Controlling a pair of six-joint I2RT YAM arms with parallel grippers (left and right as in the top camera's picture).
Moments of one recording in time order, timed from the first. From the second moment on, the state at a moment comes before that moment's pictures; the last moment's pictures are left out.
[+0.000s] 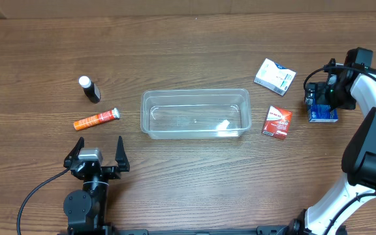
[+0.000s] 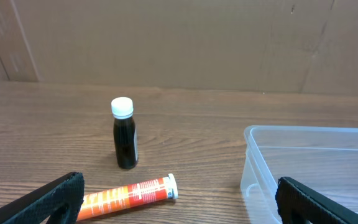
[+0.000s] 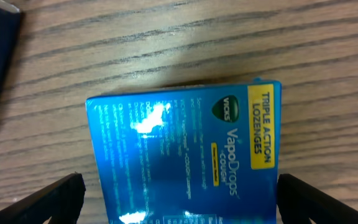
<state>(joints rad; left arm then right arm) 0.08 0.01 0.01 -0.07 0.08 -0.05 -0.35 2.04 1.44 -0.74 -0.07 -0.22</state>
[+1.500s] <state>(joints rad) 0.08 0.01 0.01 -0.07 0.08 -0.05 0.26 1.85 1.76 -1.27 -0.24 0.37</state>
